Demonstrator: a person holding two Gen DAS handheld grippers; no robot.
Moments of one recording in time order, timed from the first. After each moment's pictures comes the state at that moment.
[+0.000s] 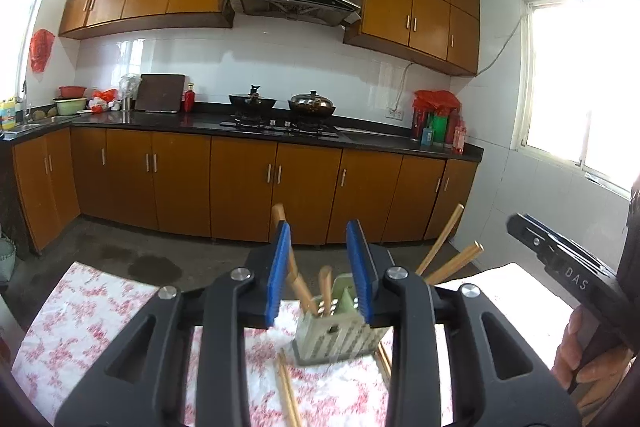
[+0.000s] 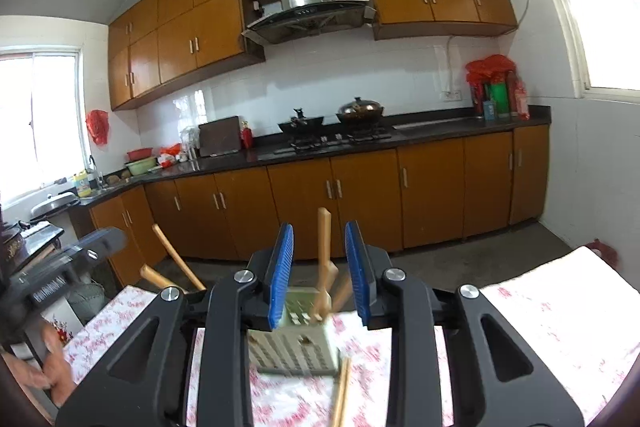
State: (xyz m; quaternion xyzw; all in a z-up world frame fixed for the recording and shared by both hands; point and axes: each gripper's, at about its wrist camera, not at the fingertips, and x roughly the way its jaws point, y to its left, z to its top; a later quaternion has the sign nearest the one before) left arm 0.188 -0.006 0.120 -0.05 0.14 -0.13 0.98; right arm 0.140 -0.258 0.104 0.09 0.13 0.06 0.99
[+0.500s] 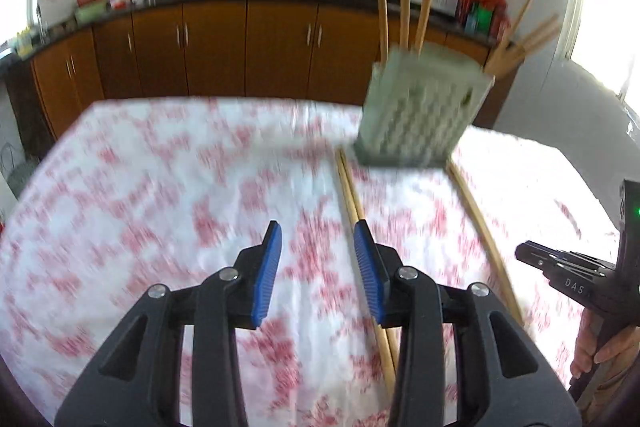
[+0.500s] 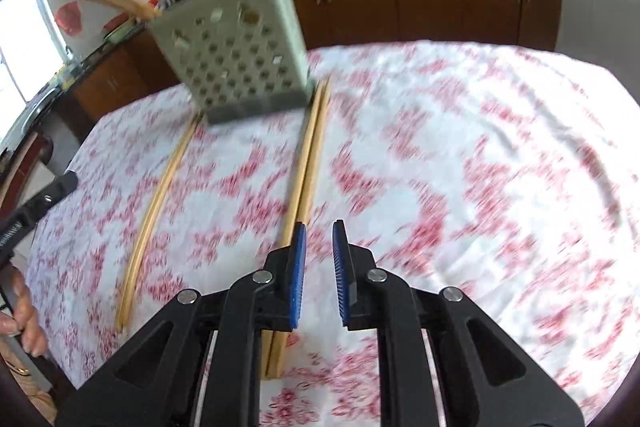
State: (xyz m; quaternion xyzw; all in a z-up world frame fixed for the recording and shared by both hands) left arm 0.171 0.025 -0.058 -0.04 0.37 -0.08 0.92; right arm 0.153 -0.234 -0.093 0.09 0.44 0.10 0.89
